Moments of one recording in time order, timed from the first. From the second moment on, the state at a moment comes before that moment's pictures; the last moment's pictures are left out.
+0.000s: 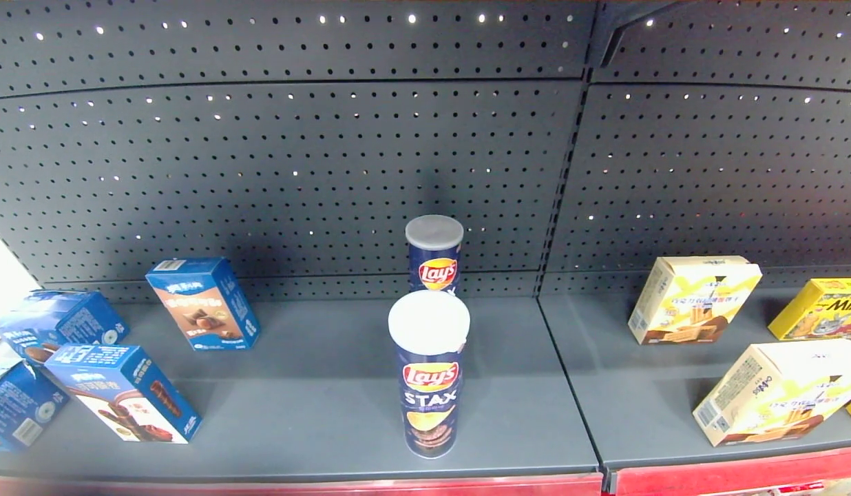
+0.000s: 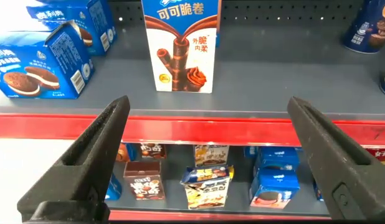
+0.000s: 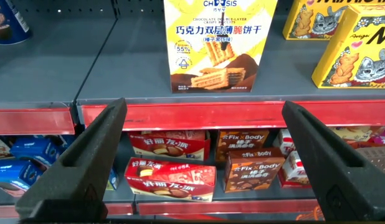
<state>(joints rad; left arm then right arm) 0.00 0.00 0.00 -0.01 0.07 -0.03 0.00 0.00 0.00 0.00 0.00 0.00</state>
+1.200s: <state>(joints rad) 0.00 0.00 0.00 0.00 0.06 -0.02 0.00 0.00 0.00 0.01 0.01 0.00</state>
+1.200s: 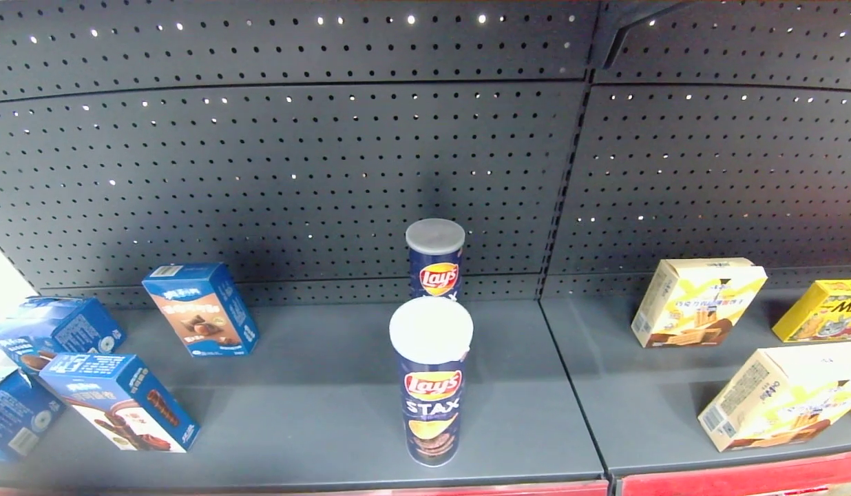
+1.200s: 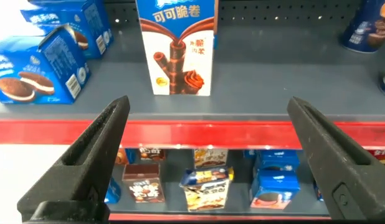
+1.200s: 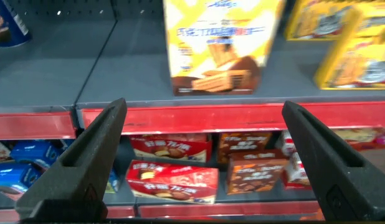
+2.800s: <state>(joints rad) 0.00 0.01 0.00 0.00 0.06 -0.02 0.00 0.00 0.00 0.00 0.01 0.00</state>
